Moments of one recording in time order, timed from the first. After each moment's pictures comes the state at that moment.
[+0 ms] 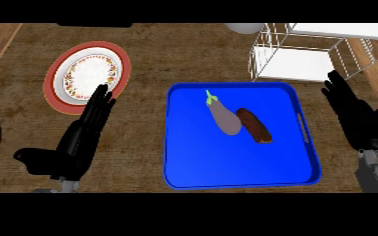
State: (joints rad) left arm -0.02 0.39 -0.35 -1.67 0.39 0.28 -0.04; right arm -0.13 -0.47 0.03 -1.40 -0.33 -0.07 0.10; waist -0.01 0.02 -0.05
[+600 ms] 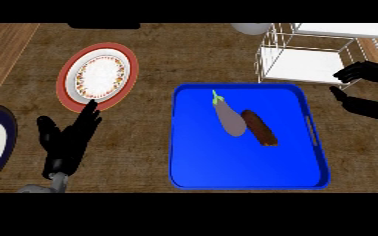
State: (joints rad) left arm -0.03 0.43 -0.28 -1.42 0.45 0.26 0.16; right arm -0.30 -0.70 0.02 -1.22 -0.08 0.08 -0.19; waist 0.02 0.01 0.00
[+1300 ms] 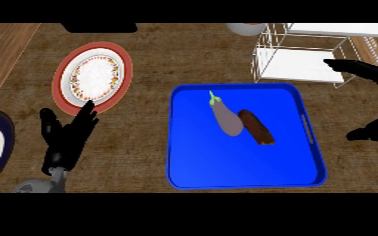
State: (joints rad) left arm -0.06 0.41 -0.23 -1.33 0.43 0.23 0.20; right arm -0.36 -0.83 0.11 -1.25 -0.03 0.48 -0.28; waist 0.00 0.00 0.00
